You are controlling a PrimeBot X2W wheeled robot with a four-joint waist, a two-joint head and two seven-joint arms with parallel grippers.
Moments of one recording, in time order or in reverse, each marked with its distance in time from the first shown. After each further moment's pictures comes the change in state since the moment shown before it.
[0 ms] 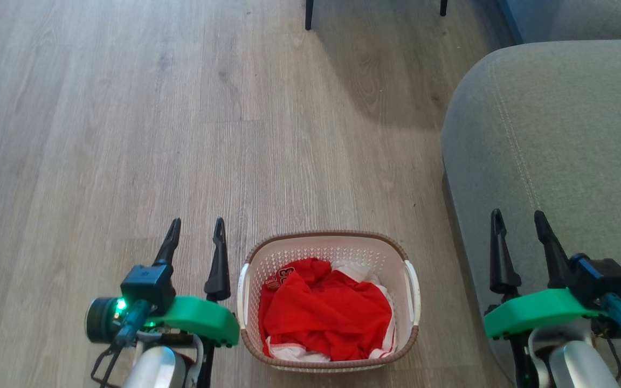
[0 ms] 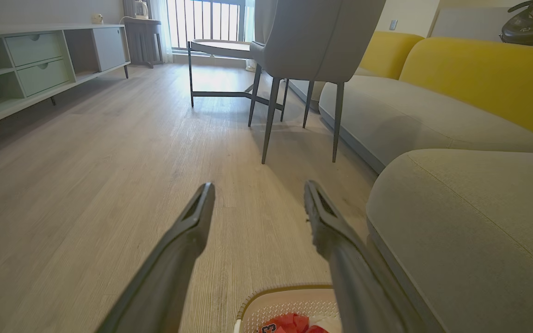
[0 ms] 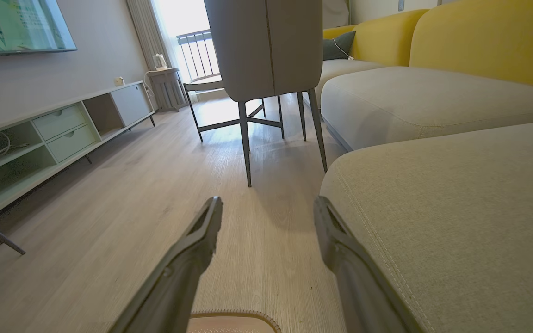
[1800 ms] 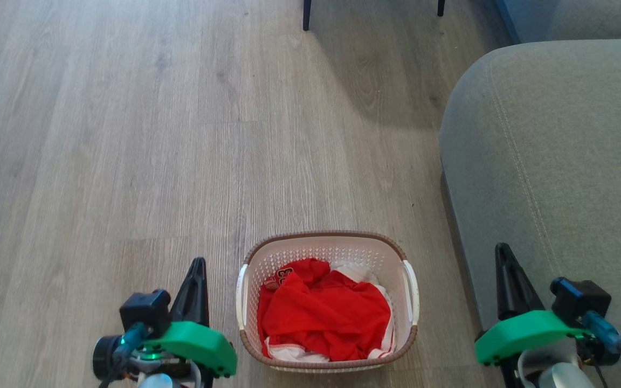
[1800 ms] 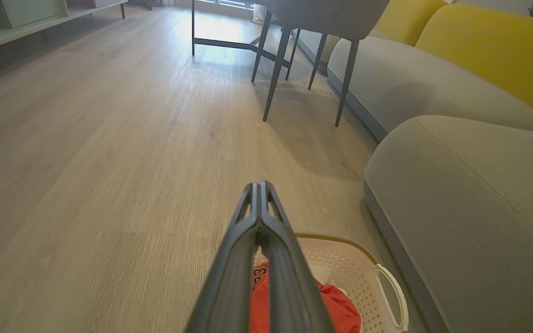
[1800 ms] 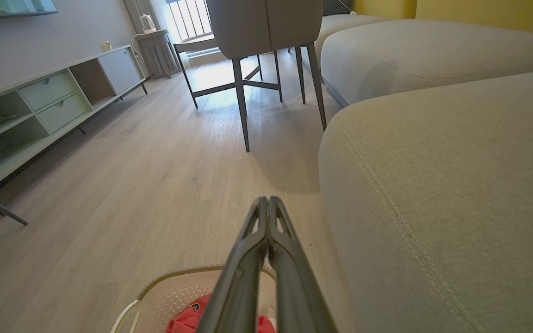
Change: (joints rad) left arm 0.055 0.001 -0.001 0.085 -0.089 -0.017 0.008; right arm 0.039 0.004 0.028 0.080 0.020 0.000 0.007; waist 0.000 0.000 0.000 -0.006
